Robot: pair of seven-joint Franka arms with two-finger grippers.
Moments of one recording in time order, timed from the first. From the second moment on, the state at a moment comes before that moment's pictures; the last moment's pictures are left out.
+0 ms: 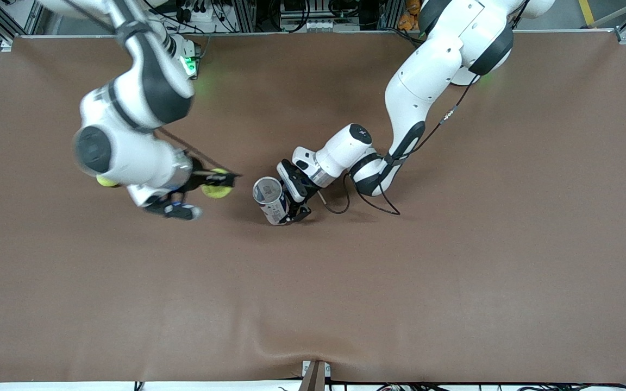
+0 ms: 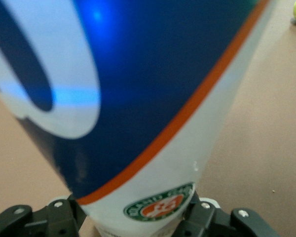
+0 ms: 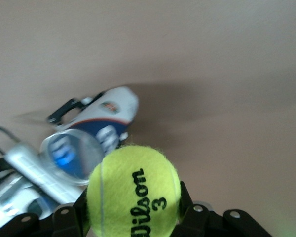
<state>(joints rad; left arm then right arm) -0.58 1.02 -0.26 -1.60 0.41 3.46 0.01 0.36 0.31 0.09 -1.65 0.31 1.85 0.61</state>
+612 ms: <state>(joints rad) -0.58 1.02 -0.26 -1.60 0.41 3.46 0.01 0.48 0.37 0.09 -1.64 0.28 1.96 0.86</state>
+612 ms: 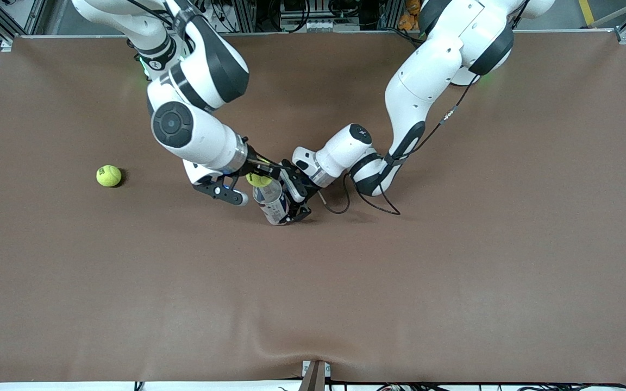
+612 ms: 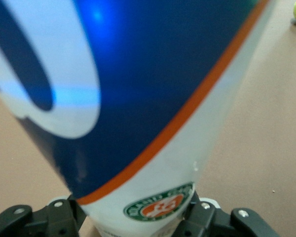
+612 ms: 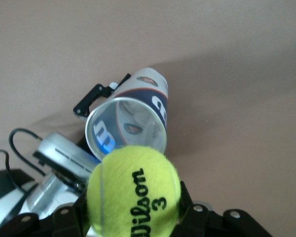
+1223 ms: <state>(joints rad) -0.58 1.02 -0.26 -1.60 0.41 3.46 0.01 0.49 0.42 0.08 -1.59 0.24 1.97 0.93</state>
